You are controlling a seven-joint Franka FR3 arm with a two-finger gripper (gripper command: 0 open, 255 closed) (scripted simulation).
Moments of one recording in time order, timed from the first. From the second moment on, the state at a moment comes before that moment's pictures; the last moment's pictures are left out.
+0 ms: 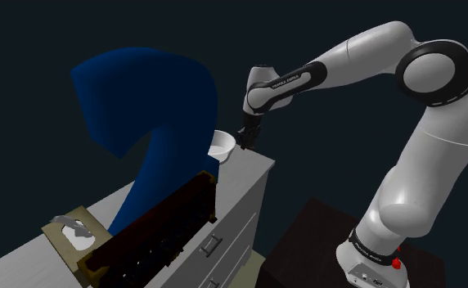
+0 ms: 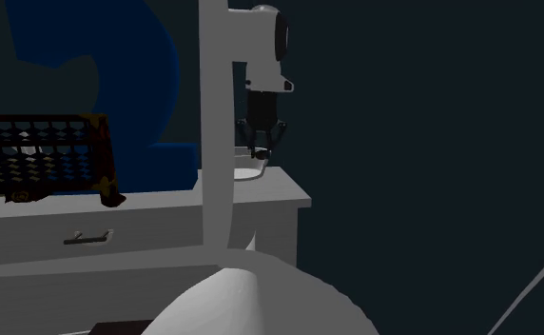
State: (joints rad) arm 0.02 0.03 -0.08 -2.16 0.06 2.24 0.01
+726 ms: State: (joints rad) arm 0.02 -0.03 -0.08 -2.07 0.05 2.09 0.02
